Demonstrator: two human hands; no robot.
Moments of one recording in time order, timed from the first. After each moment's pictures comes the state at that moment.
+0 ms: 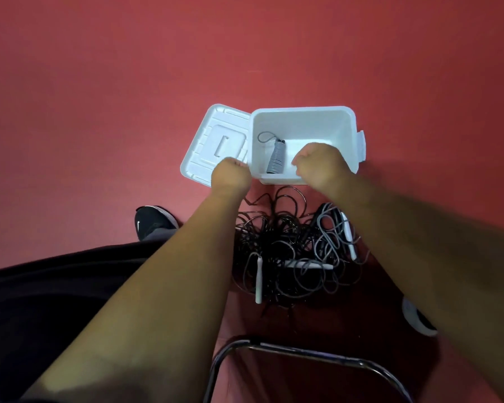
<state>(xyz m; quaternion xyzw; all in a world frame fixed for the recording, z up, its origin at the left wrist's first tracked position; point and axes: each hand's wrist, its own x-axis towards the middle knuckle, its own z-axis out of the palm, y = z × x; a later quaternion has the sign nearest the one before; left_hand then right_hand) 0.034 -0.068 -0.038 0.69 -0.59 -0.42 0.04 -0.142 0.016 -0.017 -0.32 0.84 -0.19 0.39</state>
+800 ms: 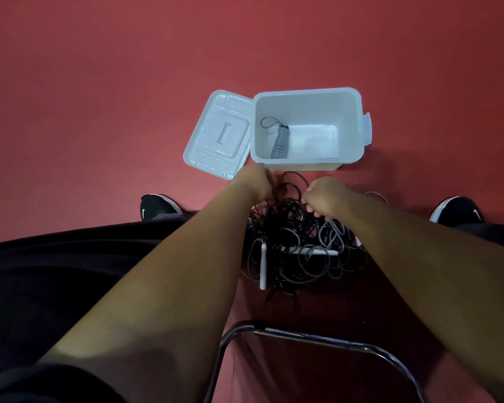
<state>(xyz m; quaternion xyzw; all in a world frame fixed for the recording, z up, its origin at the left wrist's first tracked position) 0.031 -0.037 -0.050 0.49 -0.78 -0.35 -0.18 -0.119 0.085 -0.054 -0.28 0.80 -0.07 0.52</state>
